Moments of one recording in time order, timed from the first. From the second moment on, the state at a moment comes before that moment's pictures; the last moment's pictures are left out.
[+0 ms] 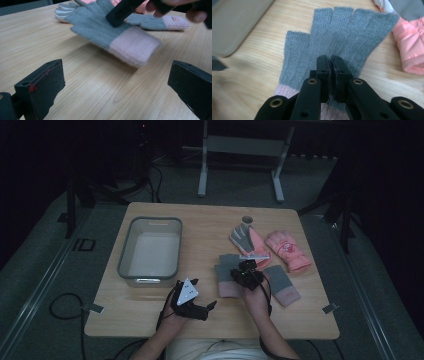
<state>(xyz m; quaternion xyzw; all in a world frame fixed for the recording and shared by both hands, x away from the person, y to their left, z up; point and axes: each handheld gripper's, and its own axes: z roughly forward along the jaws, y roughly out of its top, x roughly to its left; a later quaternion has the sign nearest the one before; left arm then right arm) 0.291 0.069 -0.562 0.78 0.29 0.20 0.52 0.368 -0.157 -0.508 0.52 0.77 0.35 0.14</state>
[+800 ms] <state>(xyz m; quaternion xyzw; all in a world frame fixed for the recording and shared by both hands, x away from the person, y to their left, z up) 0.291 0.070 -0.562 0.78 0.29 0.20 0.52 0.382 -0.152 -0.539 0.53 0.77 0.34 0.13</state>
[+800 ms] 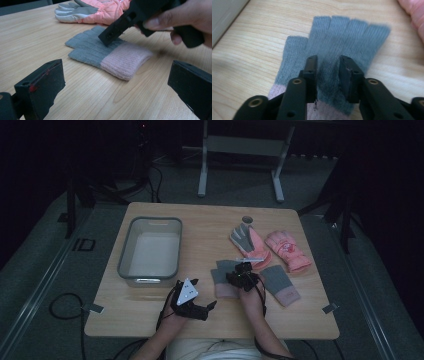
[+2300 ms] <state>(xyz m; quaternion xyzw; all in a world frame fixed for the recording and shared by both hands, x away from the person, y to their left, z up) 0.290 0.068 -0.562 0.78 0.29 0.21 0.52 0.386 -0.332 -0.534 0.37 0.88 0.27 0.13</state>
